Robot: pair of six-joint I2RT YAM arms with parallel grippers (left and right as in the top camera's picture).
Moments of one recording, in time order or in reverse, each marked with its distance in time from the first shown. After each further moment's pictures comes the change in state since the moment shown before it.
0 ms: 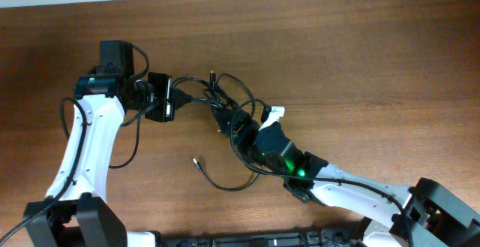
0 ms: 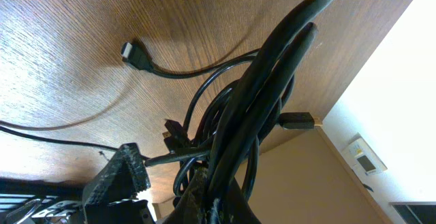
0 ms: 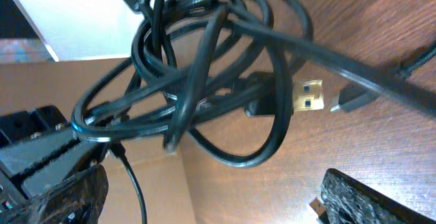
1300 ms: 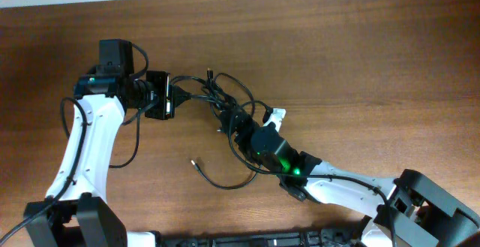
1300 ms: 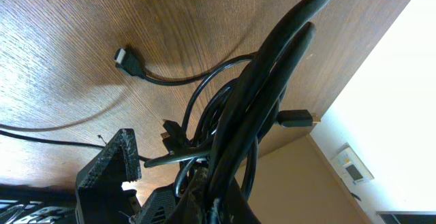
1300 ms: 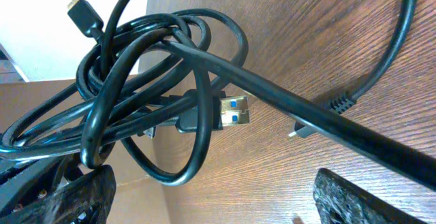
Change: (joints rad) left arm 0.000 0.000 0.000 0.031 -0.023 -0.056; right arm 0.000 0.074 0.000 0.003 0.084 -0.003
